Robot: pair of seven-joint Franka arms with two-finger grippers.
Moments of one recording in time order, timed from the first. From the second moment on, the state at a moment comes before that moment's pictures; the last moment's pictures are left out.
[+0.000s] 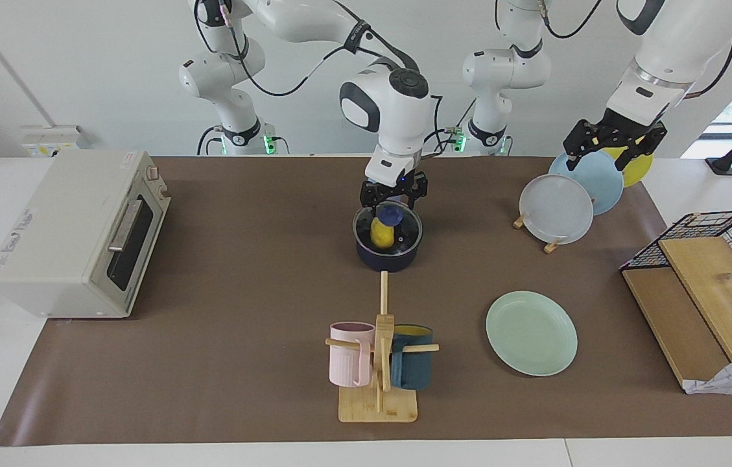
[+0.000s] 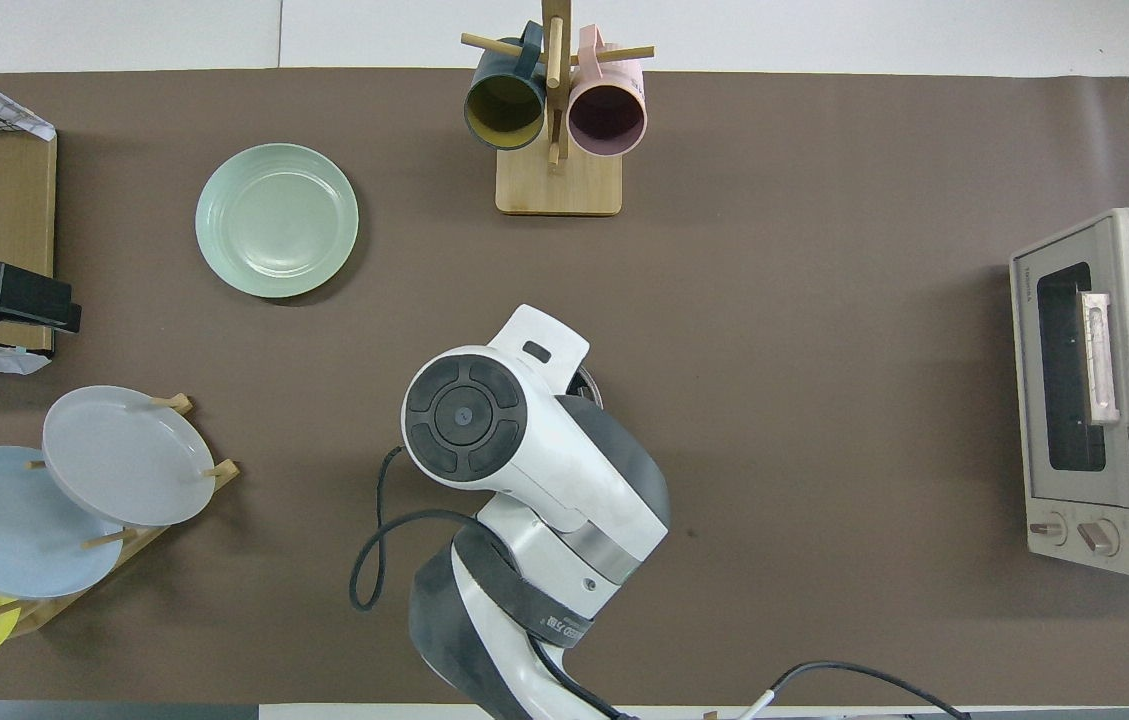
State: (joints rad) left arm -0.08 -0.02 -0.02 -1.54 0.00 1.49 -0.01; right arm 0.73 0.32 0.06 -1.68 -0.10 2.00 0.58
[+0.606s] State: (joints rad) left arm -0.08 -0.02 -0.02 -1.54 0.00 1.49 -0.01; right arm 0.72 0.32 0.06 -1.70 -0.13 2.05 0.59
